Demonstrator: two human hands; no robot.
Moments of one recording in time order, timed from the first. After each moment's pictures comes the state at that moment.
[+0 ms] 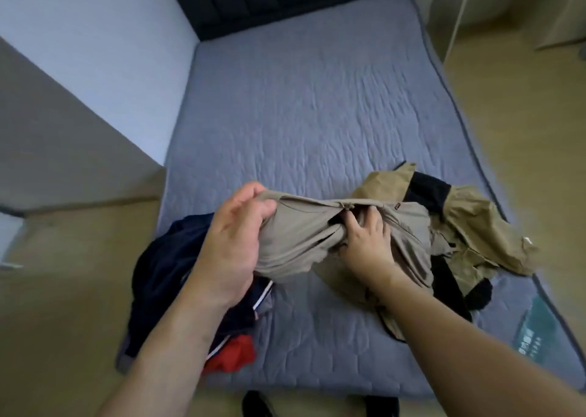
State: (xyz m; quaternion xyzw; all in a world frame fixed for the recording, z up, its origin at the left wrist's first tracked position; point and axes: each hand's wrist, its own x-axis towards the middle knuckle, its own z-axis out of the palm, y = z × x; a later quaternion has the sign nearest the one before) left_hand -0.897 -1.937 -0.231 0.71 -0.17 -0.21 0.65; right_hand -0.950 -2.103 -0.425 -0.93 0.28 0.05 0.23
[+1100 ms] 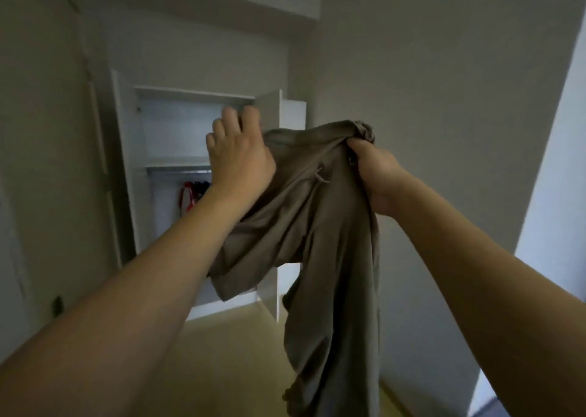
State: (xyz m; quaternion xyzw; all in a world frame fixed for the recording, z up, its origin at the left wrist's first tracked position) left_hand -0.740 -1.139 0.202 0.78 0.18 0.60 -0.03; right_hand -0.649 -1.314 0.218 -0.66 -0.26 0.10 0.70
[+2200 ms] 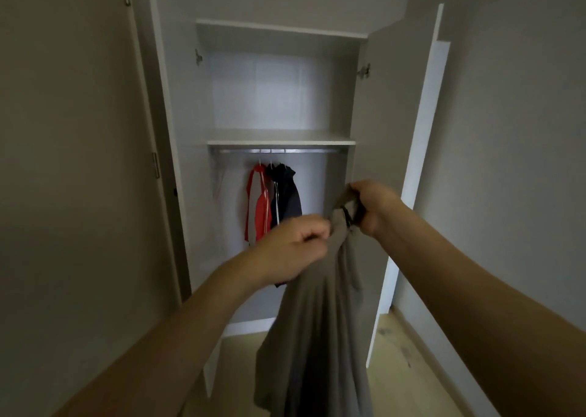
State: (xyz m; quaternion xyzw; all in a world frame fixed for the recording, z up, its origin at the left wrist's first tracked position) left_hand -0.500 -0.611 0.049 0.89 0.01 0.22 0.39; right_hand -0.335 -0.671 0.091 -0.60 -0.12 0.29 0.74
